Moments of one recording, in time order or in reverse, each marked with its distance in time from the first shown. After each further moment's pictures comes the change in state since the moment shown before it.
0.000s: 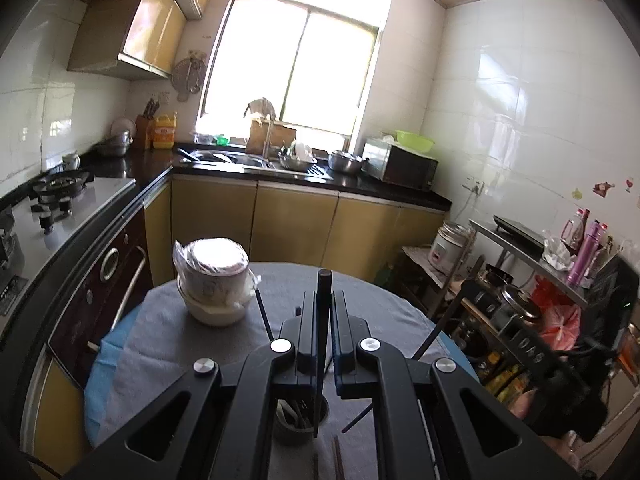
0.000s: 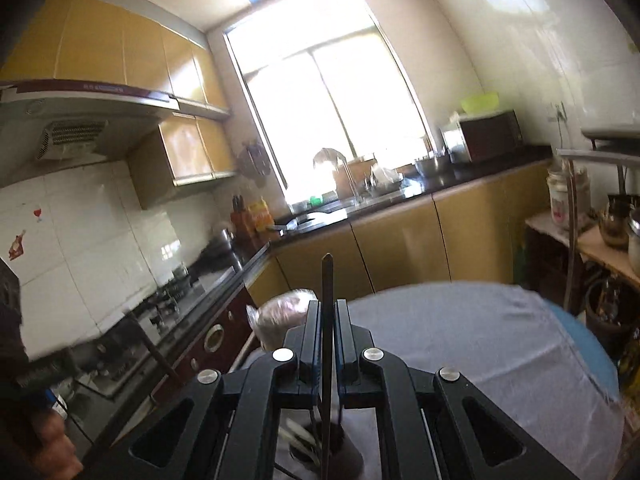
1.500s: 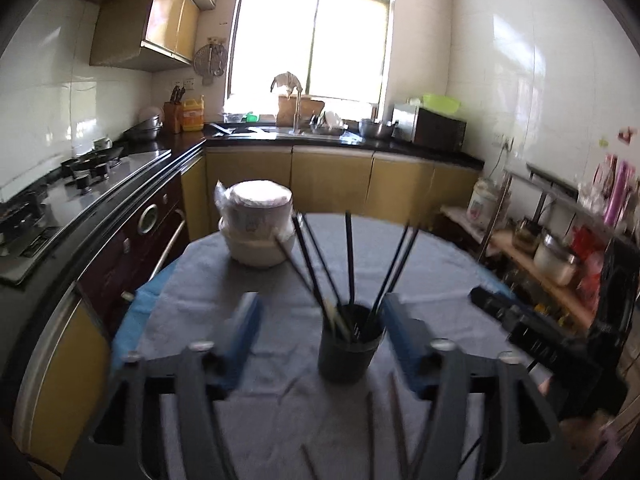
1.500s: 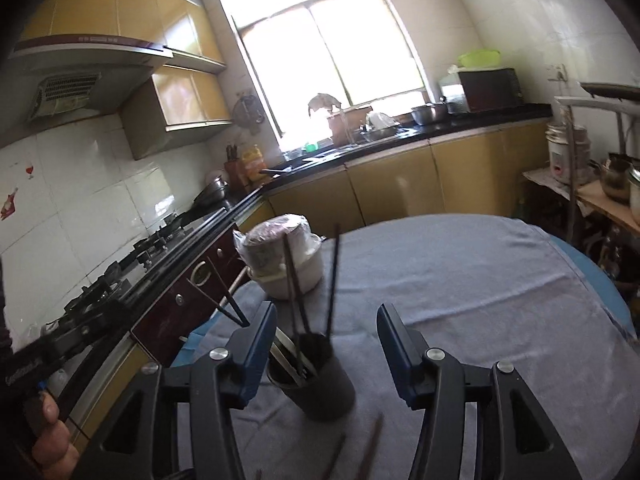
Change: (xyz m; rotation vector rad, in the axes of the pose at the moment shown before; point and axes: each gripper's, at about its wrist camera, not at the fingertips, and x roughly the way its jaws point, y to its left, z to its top) left arm -0.010 0.013 -0.116 0.081 0.091 0.159; right arm 0.000 -0.041 -0.124 0.015 0.209 -0.022
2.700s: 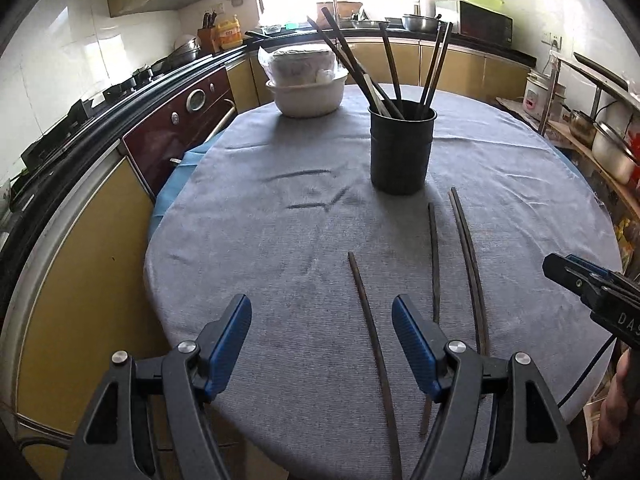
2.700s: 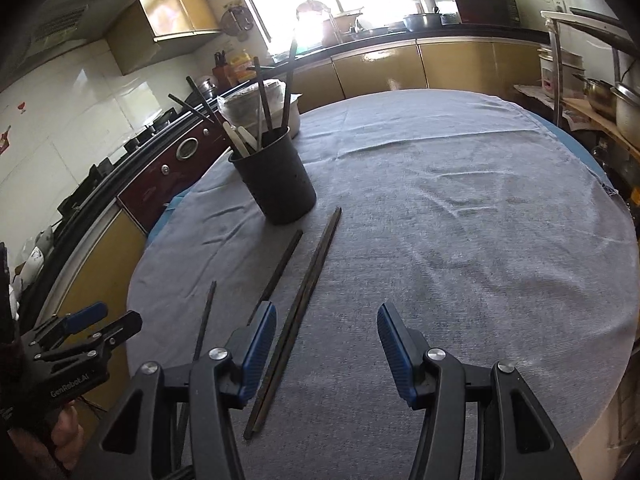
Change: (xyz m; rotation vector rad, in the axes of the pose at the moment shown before) left arm -0.003 -0.012 -0.145 0.044 0.325 0.243; right arm -0.031 -0.037 -0.136 -0.020 0.335 -0.014
